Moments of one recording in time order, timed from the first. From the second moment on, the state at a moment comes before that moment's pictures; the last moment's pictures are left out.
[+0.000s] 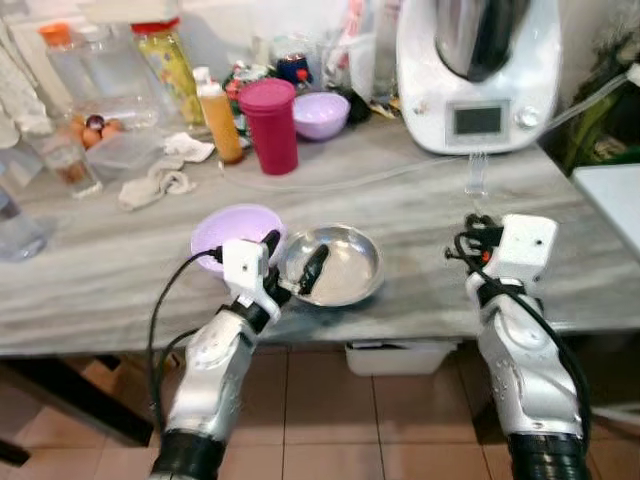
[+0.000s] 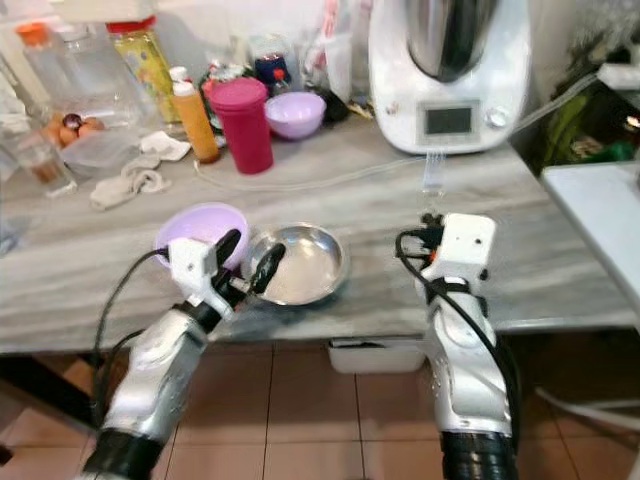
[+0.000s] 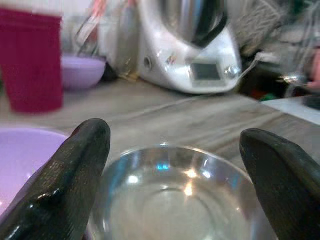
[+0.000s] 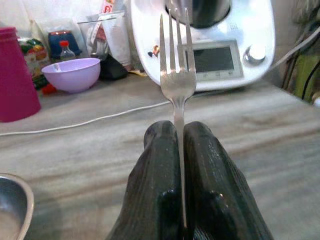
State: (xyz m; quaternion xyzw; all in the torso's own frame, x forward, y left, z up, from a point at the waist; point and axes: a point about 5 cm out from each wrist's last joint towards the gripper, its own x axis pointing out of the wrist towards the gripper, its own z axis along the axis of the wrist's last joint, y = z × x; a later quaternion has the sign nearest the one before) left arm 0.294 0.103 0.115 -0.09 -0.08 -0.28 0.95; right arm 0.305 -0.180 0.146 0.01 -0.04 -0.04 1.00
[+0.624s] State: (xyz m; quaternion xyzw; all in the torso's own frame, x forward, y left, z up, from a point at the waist) left arm 0.259 0.116 0.111 -0.01 -0.04 -0.44 0.90; right arm 0.307 -0.183 0.137 0.01 0.01 -0.03 1.00
